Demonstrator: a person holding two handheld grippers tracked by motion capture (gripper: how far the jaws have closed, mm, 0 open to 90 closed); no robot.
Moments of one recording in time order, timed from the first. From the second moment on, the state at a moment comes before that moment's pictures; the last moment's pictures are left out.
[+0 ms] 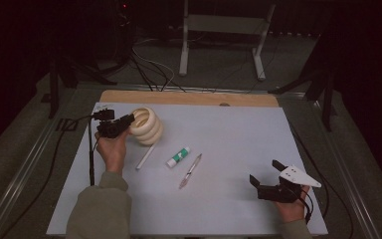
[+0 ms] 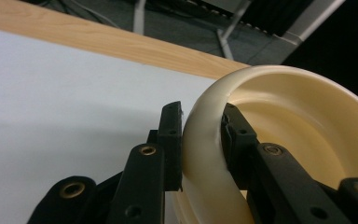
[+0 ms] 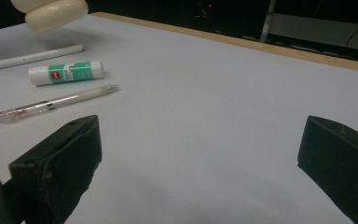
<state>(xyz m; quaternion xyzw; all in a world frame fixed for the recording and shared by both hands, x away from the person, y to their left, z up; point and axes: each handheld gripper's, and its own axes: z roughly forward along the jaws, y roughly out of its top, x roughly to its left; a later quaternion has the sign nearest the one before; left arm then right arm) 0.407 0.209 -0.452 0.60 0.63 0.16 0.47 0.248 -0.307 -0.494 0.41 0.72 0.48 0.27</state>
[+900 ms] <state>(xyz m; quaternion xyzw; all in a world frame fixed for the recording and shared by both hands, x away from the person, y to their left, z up) 0.417 0.127 -0.460 0.68 0.57 0.15 0.44 0.248 -0.307 -0.494 0.41 0.72 0.48 0.27</state>
